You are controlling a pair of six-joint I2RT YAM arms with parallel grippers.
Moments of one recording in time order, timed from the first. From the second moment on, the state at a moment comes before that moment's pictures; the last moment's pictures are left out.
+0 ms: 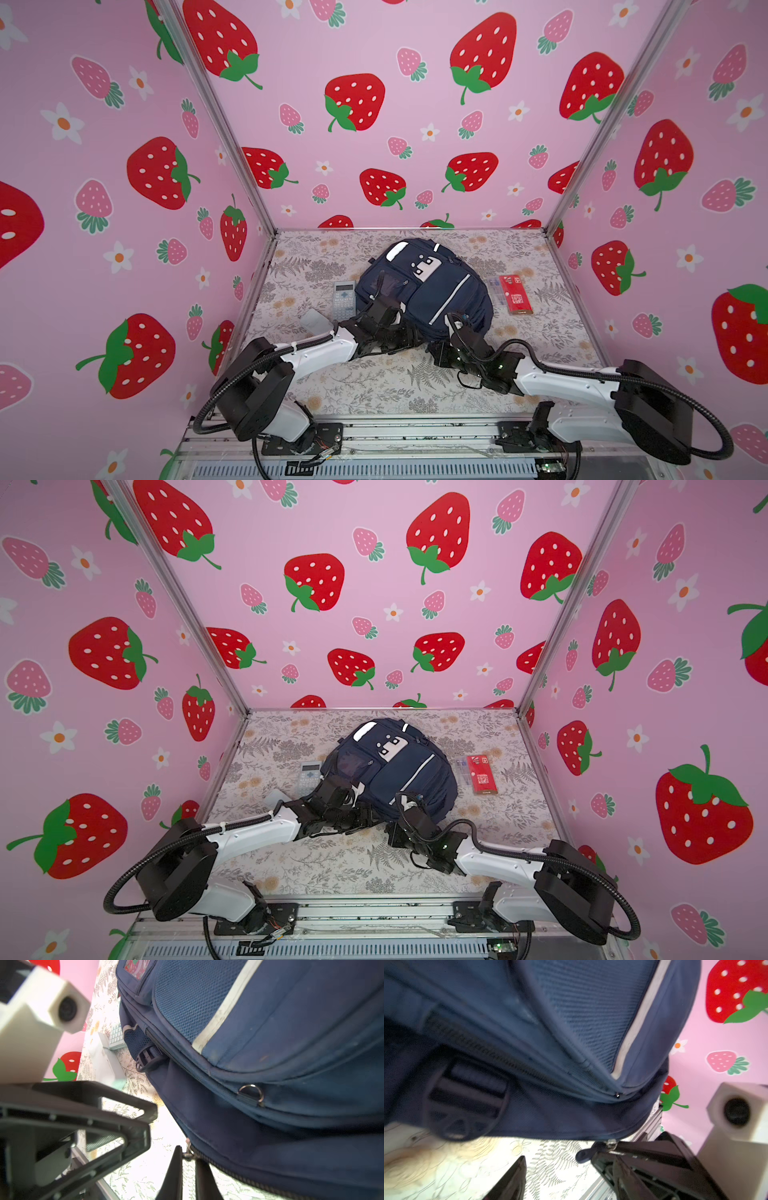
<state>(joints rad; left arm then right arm) -0.73 1.49 0.75 -0.06 0.40 -0.91 1.07 1.24 0.47 0.11 0.08 0.95</state>
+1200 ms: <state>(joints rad) -0.51 1.49 0.70 -0.11 0.45 -0.94 0.75 0.76 0.27 -0.15 -0.01 0.96</state>
